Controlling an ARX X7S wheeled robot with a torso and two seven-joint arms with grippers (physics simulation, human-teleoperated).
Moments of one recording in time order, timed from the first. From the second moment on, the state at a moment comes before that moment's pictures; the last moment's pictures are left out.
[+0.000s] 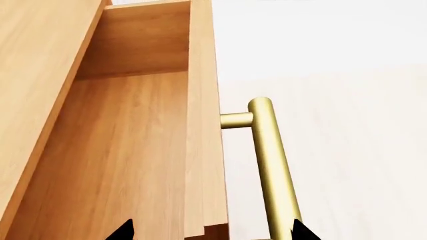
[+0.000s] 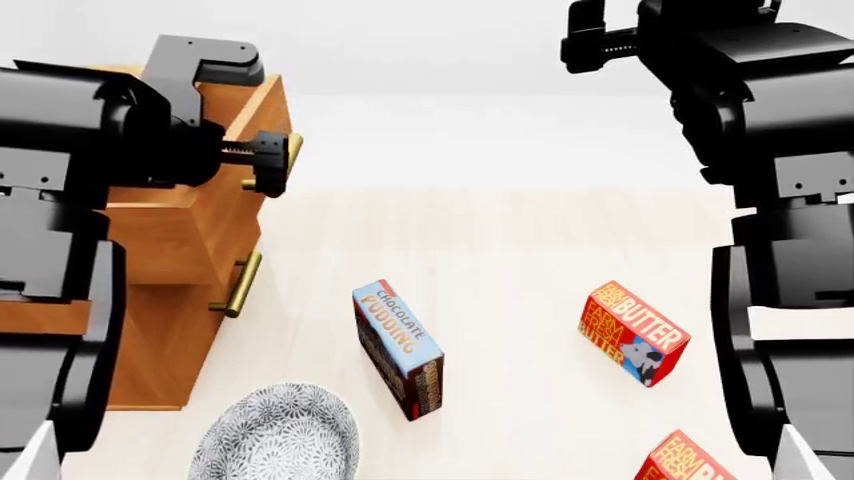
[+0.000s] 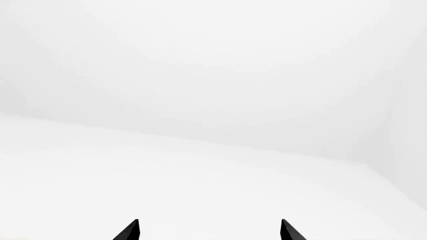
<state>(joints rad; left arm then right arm) -1.52 -0.26 0.33 -0.78 -0.25 -1.30 0.14 1.49 0.23 -0.27 0.66 0.20 0.79 -0.05</state>
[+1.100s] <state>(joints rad) -1.42 -0.12 0.31 -0.44 -0.35 -1.52 0.09 1.50 0.25 -0.28 0.63 0.22 0.81 -0.05</state>
